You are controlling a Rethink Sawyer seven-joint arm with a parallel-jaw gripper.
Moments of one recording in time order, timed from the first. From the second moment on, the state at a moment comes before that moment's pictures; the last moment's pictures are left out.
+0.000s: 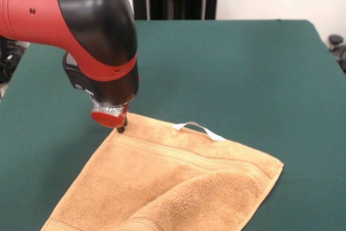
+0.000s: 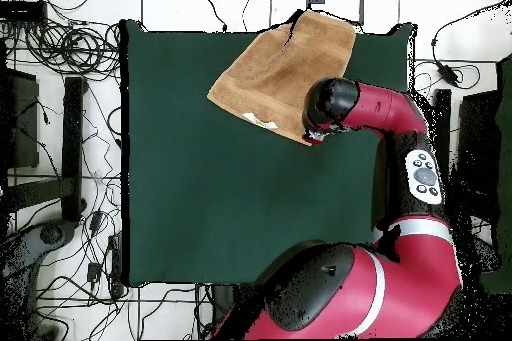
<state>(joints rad) -0.42 -0.21 0.19 0.99 -0.30 1.06 0.25</state>
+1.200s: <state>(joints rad) -0.42 -0.27 0.17 1.11 -0.31 1.07 0.25</state>
